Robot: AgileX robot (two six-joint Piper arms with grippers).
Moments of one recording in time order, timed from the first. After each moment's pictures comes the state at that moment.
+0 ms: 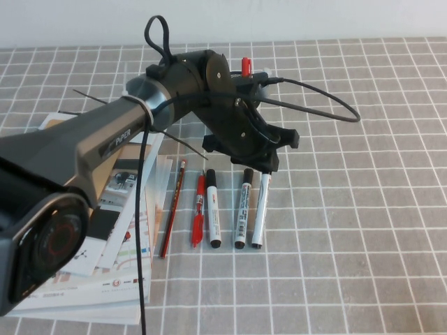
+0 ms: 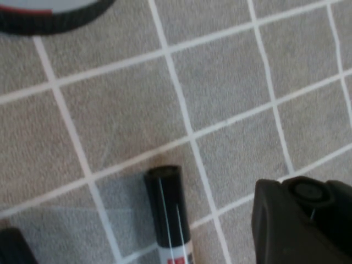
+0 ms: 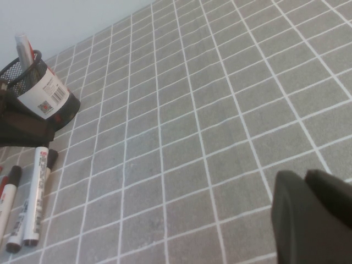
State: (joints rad) right arm -0.04 -0.01 0.03 0.40 0.38 0.11; left arm -0.60 2.23 -1.91 -0.36 0.94 -0.03
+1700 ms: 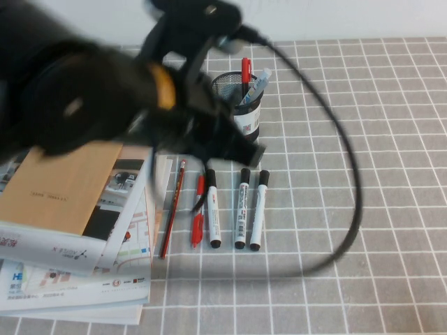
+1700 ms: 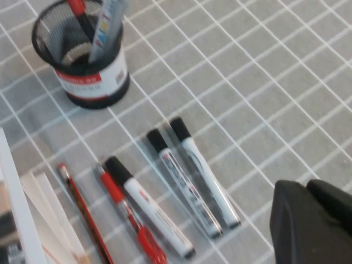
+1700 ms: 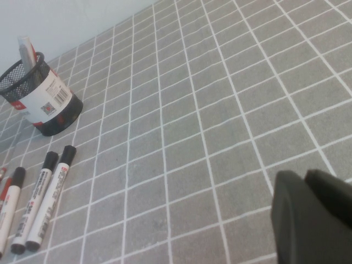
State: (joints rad) right arm -0.04 -0.01 0.03 0.41 0.38 0.11; left arm -0.81 1.40 -1.36 0.11 0.83 -0.09
